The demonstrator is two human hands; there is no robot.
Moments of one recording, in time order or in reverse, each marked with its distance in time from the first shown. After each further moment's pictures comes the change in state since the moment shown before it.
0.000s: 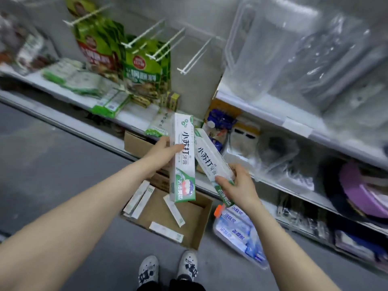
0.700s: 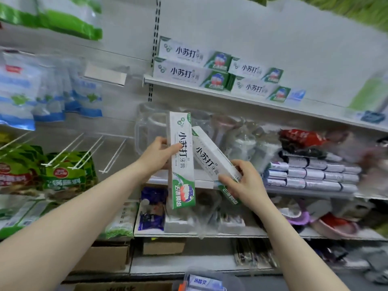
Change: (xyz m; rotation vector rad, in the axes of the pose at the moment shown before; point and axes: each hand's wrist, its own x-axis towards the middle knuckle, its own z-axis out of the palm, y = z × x) left_hand -0.089 0.258 0.101 0.079 -0.301 0.609; right_hand -0.078 -0.076 -0.265 -0.055 0.626 -0.197
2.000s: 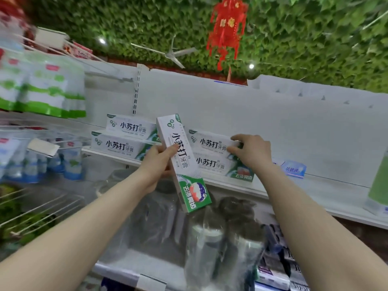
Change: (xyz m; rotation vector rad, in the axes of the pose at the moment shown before) left_hand 0.171 0.168 0.192 -0.230 0.387 0.230; right_hand 0.359 0.075 -0.211 -0.417 0.206 -0.366
